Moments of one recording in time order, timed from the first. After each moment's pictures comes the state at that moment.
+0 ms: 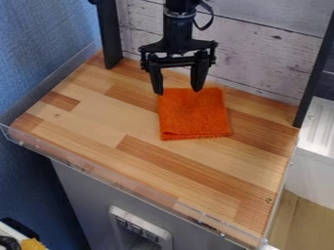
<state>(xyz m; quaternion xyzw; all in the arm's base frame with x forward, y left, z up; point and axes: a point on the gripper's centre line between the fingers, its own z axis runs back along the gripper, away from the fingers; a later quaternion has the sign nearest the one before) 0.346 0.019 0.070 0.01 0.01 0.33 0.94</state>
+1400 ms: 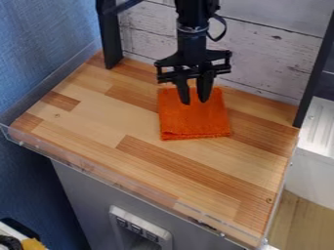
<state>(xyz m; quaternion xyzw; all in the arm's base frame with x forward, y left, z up) 0.354 -0.004 0.054 -0.03 -0.02 0.33 0.95</state>
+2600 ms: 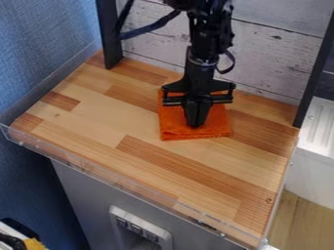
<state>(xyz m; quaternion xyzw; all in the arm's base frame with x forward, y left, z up) 0.344 -0.012 0.016 0.04 0.00 0.32 0.95</state>
